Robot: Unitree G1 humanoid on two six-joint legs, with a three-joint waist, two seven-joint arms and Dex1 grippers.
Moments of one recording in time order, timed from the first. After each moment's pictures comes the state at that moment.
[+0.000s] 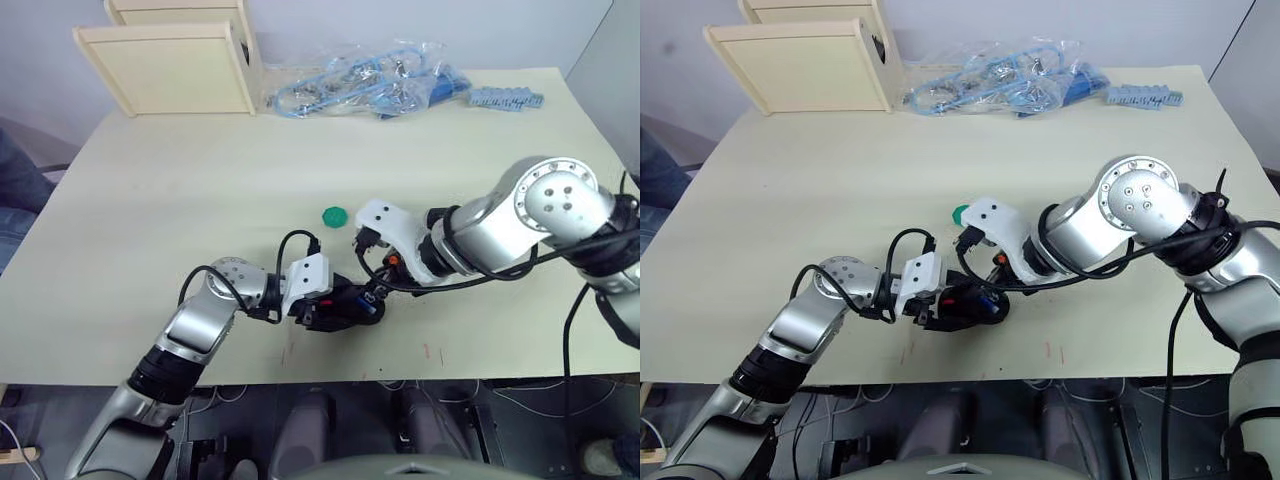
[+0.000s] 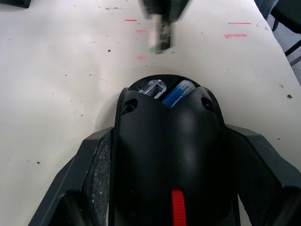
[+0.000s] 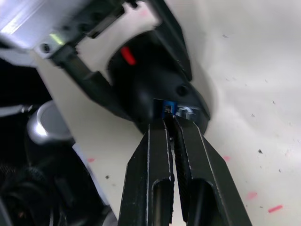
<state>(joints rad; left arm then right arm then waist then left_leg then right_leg) -0.36 0.65 -0.31 -0.14 -0.16 0.30 -1.21 -1.29 -0.72 0.79 -0.10 1.96 1.42 -0.41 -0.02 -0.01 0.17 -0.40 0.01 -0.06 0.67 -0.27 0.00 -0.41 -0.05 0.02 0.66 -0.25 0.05</state>
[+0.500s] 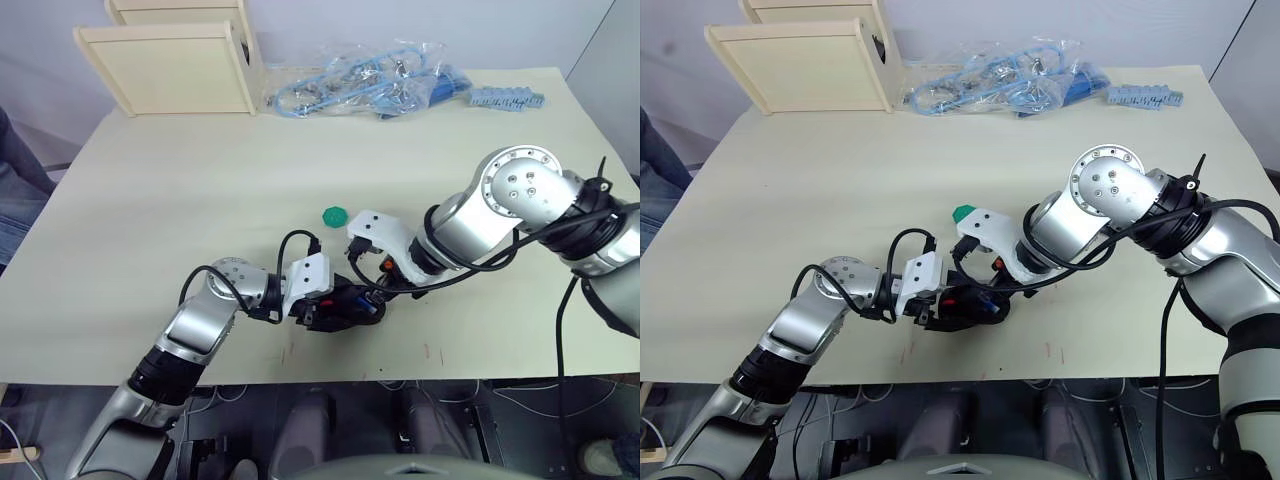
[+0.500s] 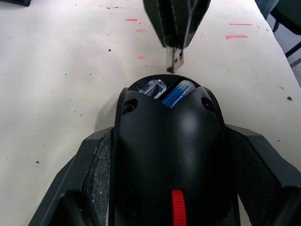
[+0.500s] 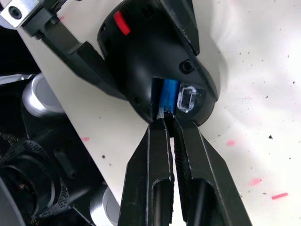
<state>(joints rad) -0.36 0.65 -0.31 -0.15 -0.16 0.32 -1.20 -1.31 -0.65 0.86 0.02 1.96 1.45 -0.44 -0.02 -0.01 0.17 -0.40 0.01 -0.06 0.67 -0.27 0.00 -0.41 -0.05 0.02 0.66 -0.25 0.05</state>
